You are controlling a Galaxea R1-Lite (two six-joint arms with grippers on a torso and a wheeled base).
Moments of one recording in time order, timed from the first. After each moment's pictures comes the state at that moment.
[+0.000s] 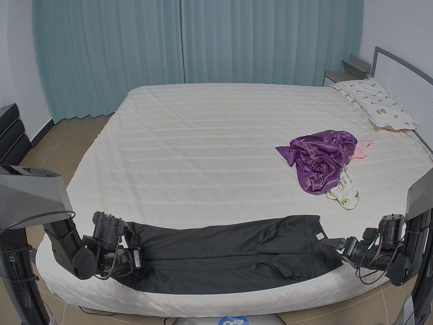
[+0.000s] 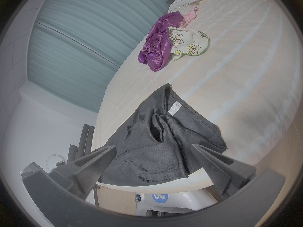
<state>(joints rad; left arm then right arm) -0.27 2.15 -0.45 -0.77 0.14 -0.38 0.03 2.21 -0.04 -1.55 0.39 0.69</state>
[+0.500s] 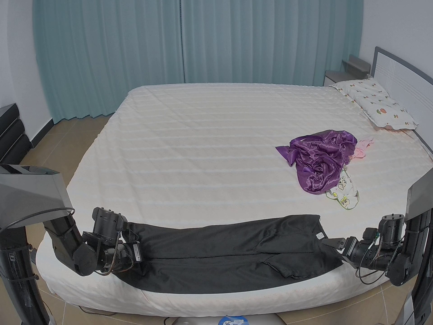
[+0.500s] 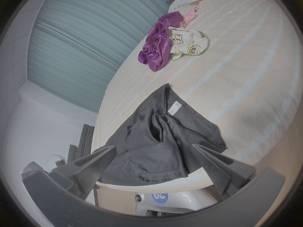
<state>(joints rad) -0.26 2.15 -0.49 -0.77 0.13 -0.44 0.03 2.21 -0.04 -1.55 0.39 0.69</state>
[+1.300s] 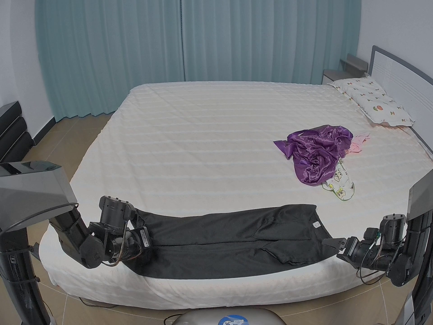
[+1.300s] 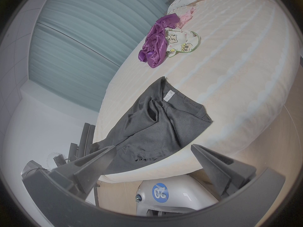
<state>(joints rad) -0.30 2.15 -0.60 -0.76 0.15 -0.53 0.03 2.20 -0.02 -1.55 0.39 0.70</state>
